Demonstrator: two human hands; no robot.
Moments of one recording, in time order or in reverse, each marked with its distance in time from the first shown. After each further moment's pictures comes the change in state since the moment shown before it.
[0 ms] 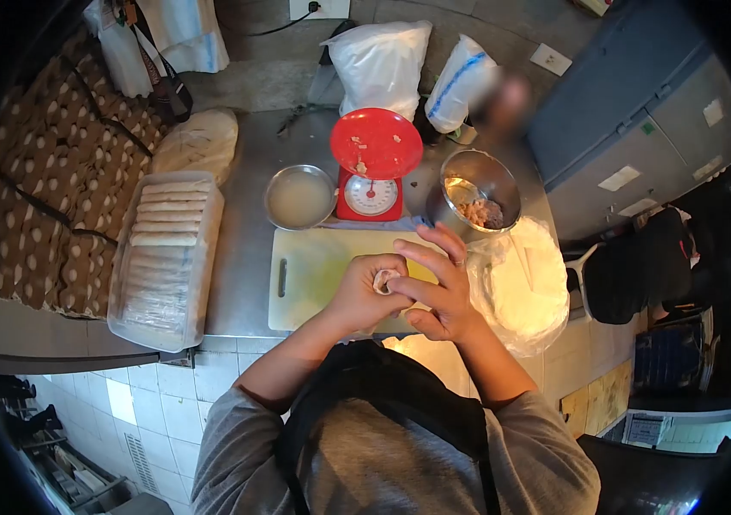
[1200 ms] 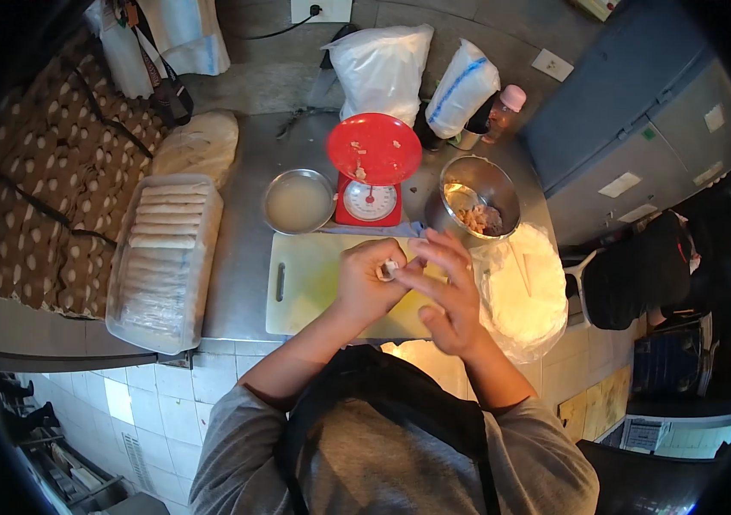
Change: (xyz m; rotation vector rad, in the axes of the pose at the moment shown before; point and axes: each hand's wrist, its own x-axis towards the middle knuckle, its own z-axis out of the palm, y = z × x) left_hand 0.025 -0.007 0.012 0.423 0.384 0.362; right_hand 0.001 -0.008 -0.011 0.106 -0.003 0.199
